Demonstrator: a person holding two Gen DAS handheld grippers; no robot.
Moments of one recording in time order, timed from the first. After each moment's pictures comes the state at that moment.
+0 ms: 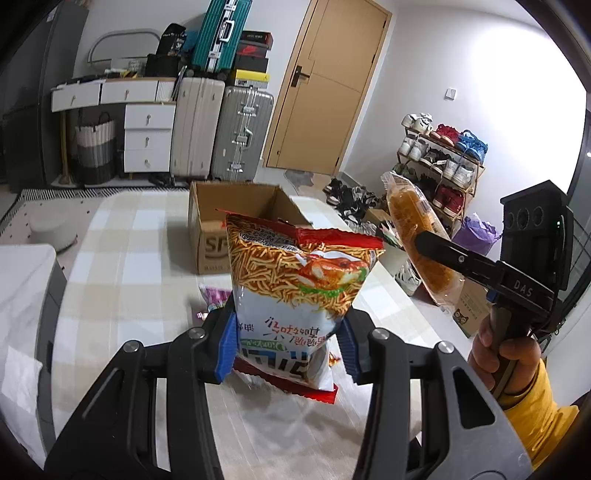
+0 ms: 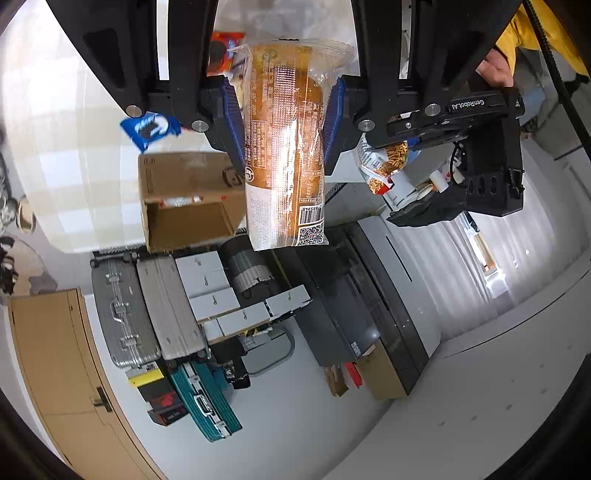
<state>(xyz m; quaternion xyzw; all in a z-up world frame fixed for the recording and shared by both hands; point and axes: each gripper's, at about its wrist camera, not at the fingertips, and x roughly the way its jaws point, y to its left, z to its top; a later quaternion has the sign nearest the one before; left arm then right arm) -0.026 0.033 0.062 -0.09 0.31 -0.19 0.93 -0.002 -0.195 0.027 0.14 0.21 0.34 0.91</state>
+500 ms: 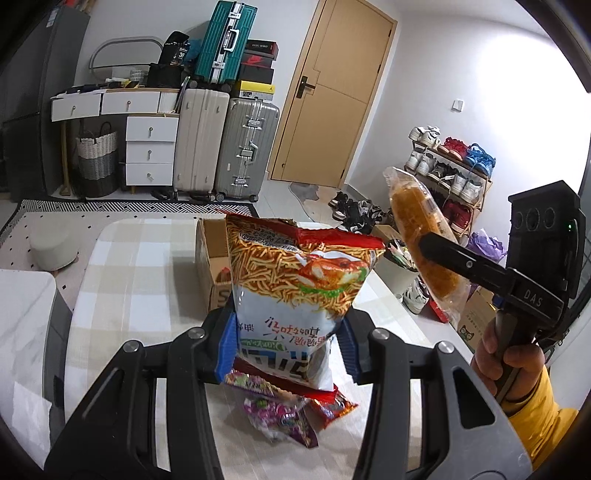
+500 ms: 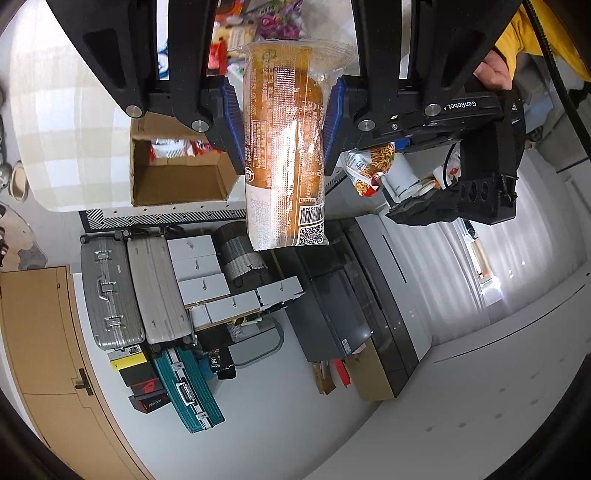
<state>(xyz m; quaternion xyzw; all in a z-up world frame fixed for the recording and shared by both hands) 0.033 0.046 0.107 -0.09 0.30 -0.18 0.93 0.057 -0.169 0.068 0.12 0.19 0.36 0.91</state>
